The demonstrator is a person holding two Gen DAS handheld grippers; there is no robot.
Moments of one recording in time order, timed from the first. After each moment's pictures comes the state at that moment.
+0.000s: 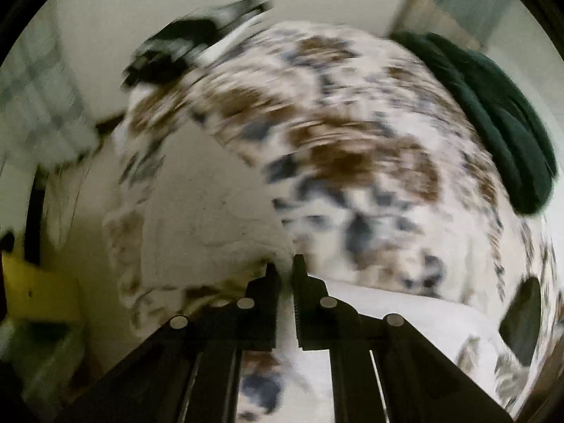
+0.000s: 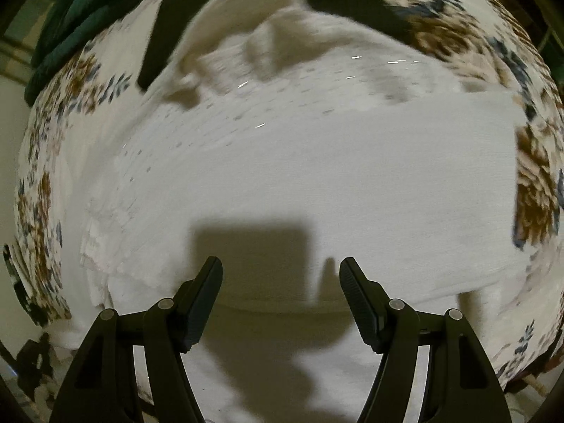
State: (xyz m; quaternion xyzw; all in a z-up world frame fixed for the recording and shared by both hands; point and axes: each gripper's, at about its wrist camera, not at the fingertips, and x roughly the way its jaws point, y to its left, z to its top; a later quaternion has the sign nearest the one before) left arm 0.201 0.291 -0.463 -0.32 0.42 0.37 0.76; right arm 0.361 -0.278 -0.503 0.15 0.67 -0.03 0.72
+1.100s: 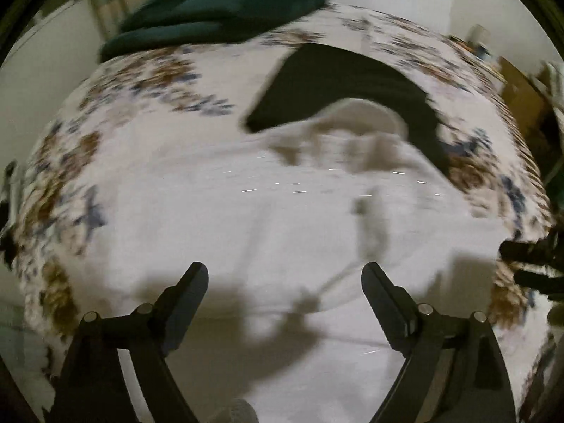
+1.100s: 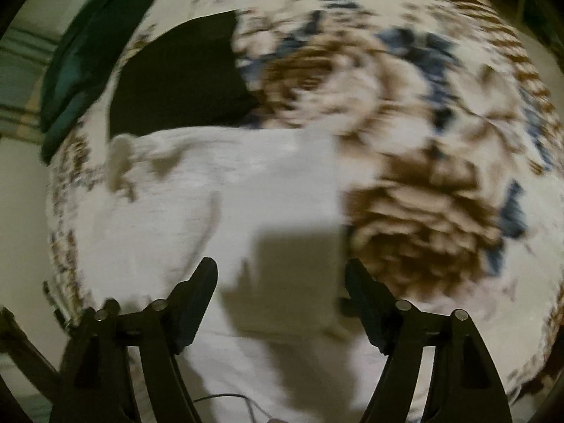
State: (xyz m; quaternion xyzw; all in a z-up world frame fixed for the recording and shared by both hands) left arm 0.318 -0.124 -0.449 -0.02 0.54 0.07 0.84; right arm 0.368 -0.459 -0.477 0.24 0.65 0.02 0.72
